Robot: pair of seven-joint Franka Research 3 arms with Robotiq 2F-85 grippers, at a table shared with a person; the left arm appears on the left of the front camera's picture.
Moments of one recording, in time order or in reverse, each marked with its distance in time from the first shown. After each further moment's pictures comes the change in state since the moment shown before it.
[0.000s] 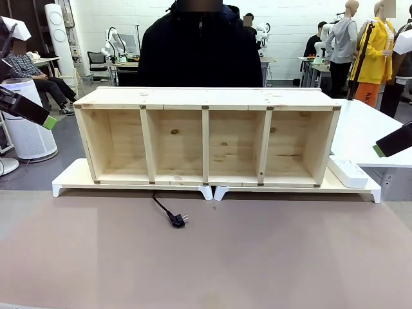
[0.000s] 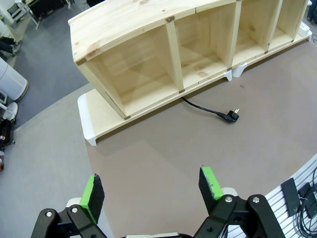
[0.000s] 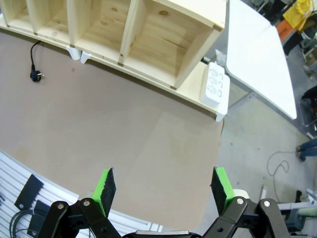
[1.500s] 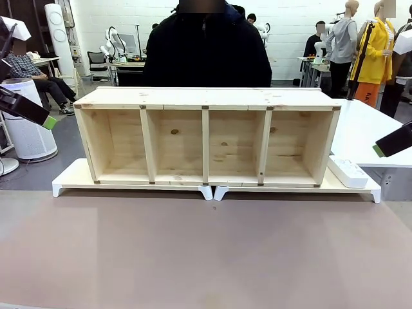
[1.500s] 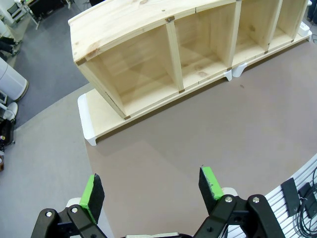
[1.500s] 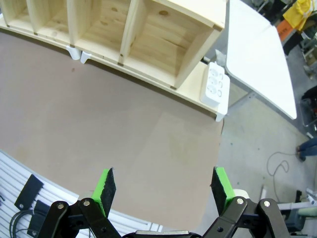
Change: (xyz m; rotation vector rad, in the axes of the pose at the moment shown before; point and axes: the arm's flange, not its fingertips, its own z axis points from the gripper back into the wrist) left arm 0.000 0.000 0.000 0.000 0.000 0.000; right arm 0.000 0.000 0.000 0.000 0.000 0.000
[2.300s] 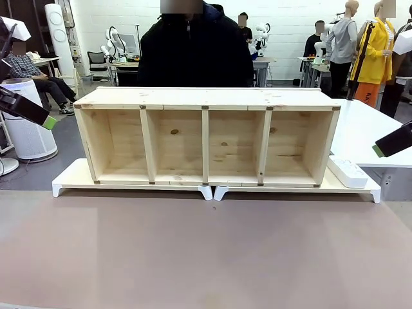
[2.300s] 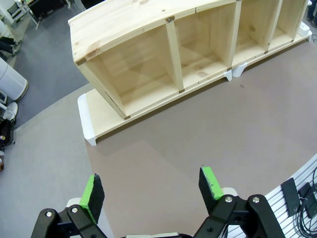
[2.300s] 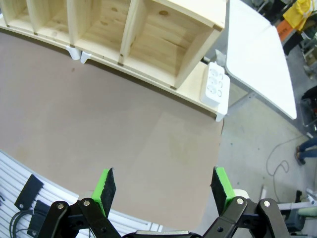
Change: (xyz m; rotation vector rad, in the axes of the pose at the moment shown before) left arm 0.000 0.000 0.000 0.000 0.000 0.000; right arm 0.000 0.000 0.000 0.000 0.000 0.000
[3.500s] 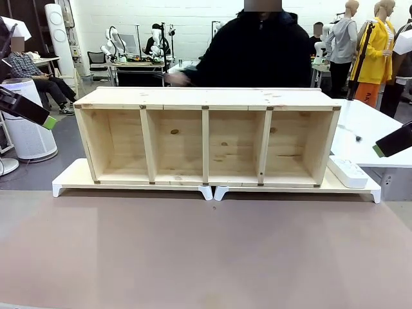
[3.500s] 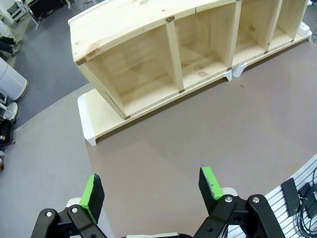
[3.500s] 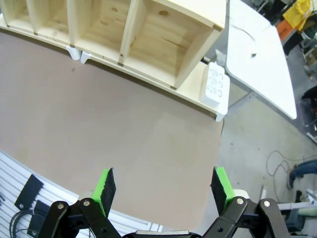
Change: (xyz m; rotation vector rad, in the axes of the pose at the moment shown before) left arm 0.000 0.000 0.000 0.000 0.000 0.000; right arm 0.000 0.000 0.000 0.000 0.000 0.000
